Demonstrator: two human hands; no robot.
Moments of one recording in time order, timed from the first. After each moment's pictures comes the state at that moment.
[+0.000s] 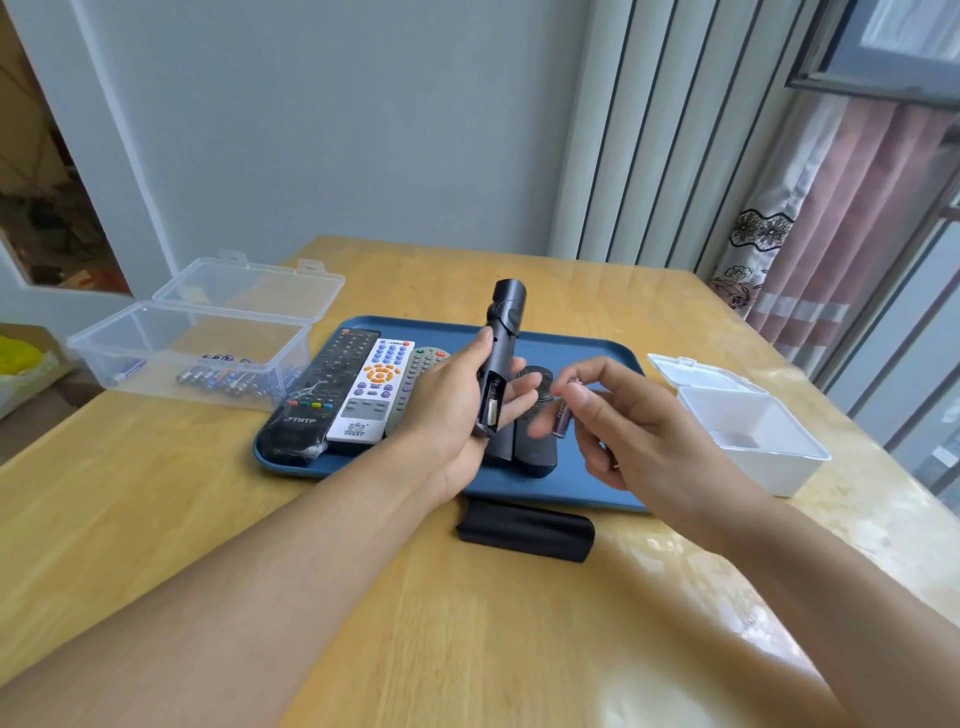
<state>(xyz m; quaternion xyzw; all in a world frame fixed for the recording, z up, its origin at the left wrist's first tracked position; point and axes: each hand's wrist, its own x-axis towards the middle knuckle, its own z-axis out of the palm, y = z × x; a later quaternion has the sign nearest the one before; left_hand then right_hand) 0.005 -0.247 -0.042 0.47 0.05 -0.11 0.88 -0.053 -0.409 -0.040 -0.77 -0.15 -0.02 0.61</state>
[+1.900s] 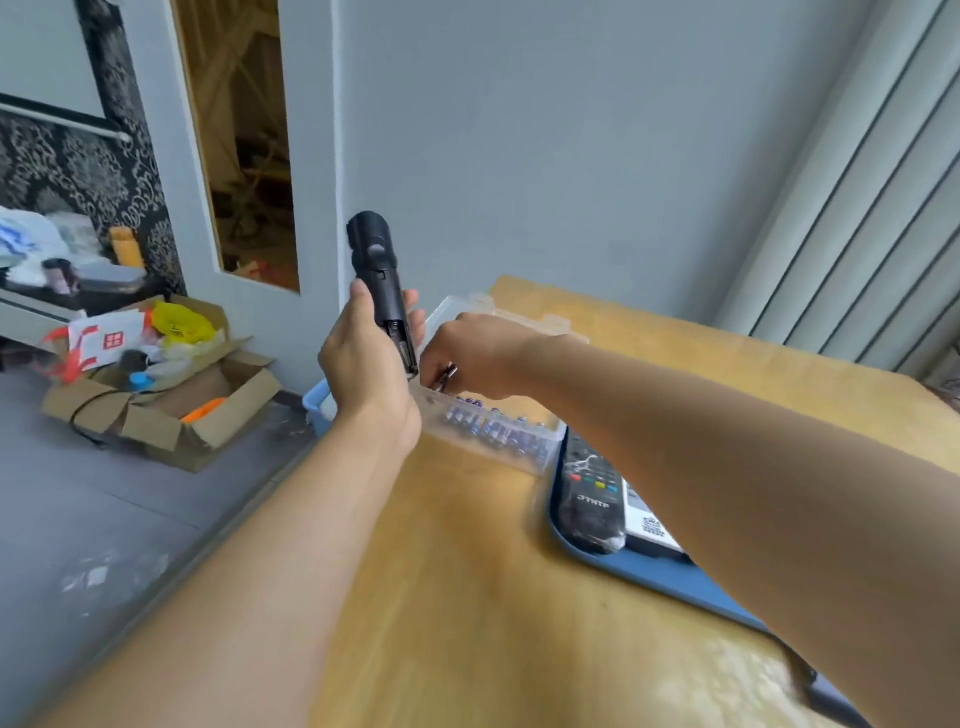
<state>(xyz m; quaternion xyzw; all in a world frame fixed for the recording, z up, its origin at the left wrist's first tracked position) 0.083 0.032 -0.031 0.33 0.15 0.29 0.89 0.154 -0.062 -0.003 -0.91 -0.41 0.02 -0.03</state>
